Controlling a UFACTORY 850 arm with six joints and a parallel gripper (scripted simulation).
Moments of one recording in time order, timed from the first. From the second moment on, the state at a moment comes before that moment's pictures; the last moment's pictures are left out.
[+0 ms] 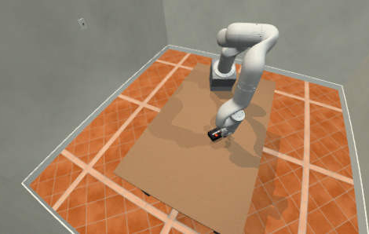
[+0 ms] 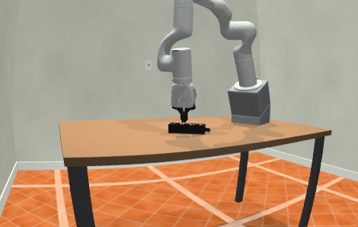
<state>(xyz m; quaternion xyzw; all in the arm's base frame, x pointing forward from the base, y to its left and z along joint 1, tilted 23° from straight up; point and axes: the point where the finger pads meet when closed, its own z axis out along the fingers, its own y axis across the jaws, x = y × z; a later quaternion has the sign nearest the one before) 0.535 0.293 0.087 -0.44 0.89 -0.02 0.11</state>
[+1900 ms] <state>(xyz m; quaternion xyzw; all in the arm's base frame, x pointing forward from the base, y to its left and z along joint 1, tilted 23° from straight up) 0.520 0.283 0.133 -0.44 0.89 -0.02 0.11</state>
